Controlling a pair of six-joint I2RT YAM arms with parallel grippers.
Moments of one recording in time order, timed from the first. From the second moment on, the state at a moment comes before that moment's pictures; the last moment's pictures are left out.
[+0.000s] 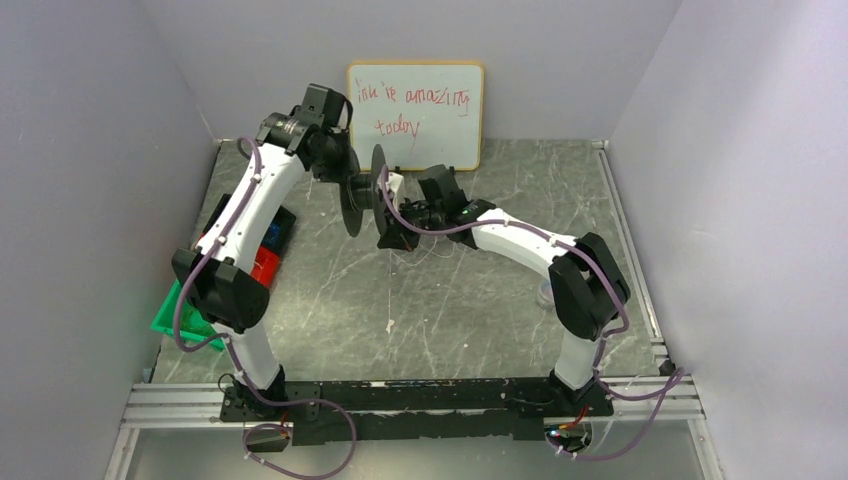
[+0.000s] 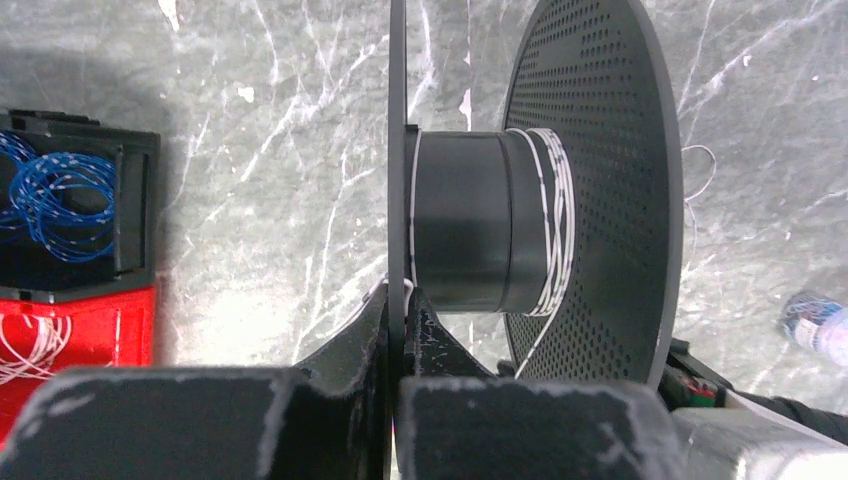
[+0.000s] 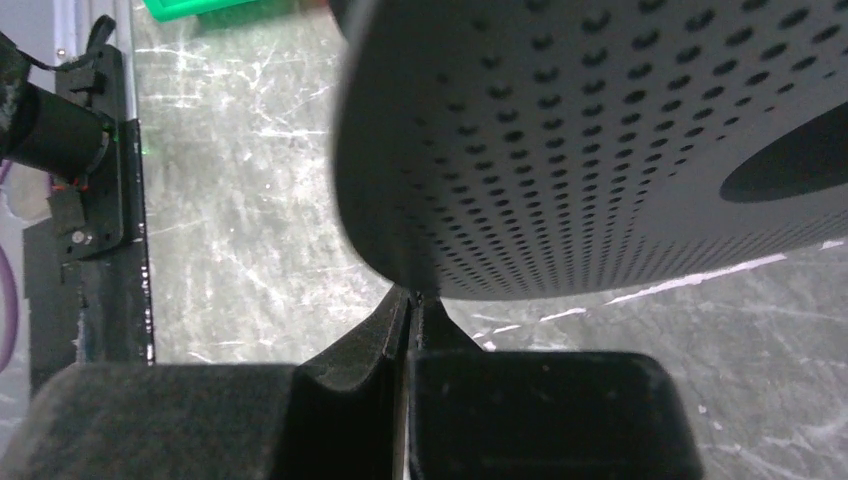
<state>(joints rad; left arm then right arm) -0.38 1.79 2.00 -1.11 -0.11 -0.37 0.70 1.79 1.31 -0.13 -0.67 -0.12</state>
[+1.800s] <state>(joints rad) -0.04 1.60 2.02 -0.94 0.24 -0.45 0.54 1.95 1.31 -0.39 -1.02 -0.16</state>
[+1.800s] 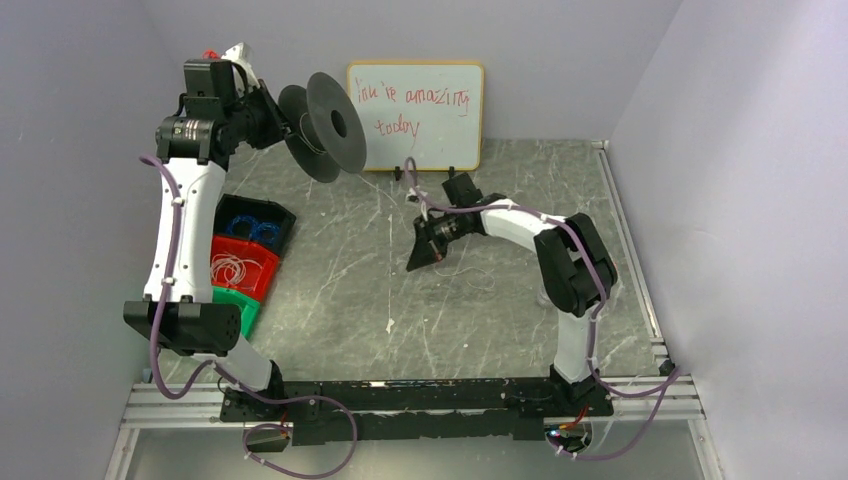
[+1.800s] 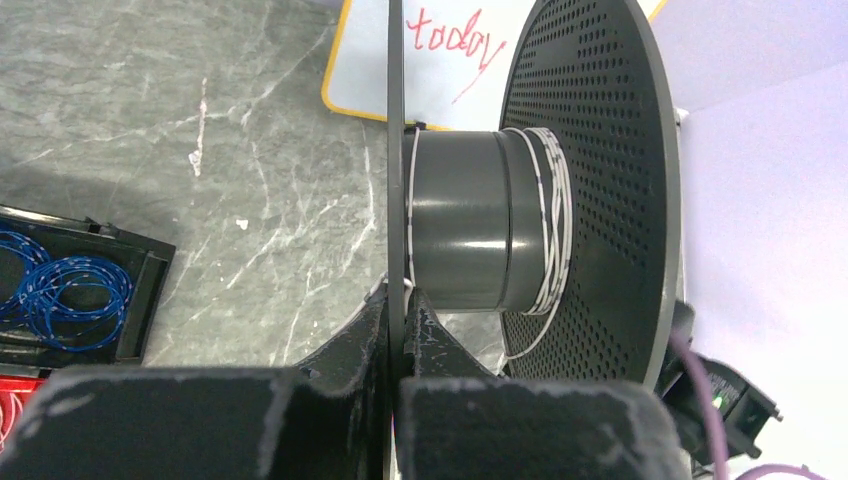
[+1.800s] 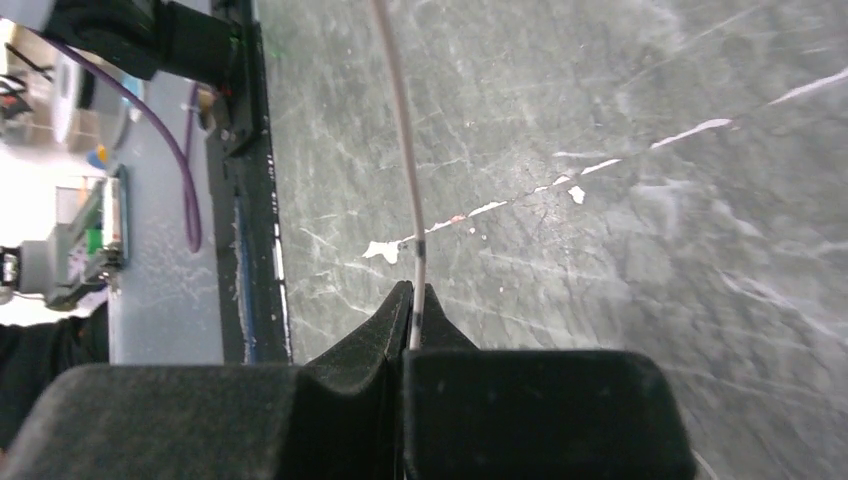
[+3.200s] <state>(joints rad) -0.51 1.48 1.61 -0.89 0.05 0.17 0.17 1.78 1.39 -0.28 -1.06 0.26</state>
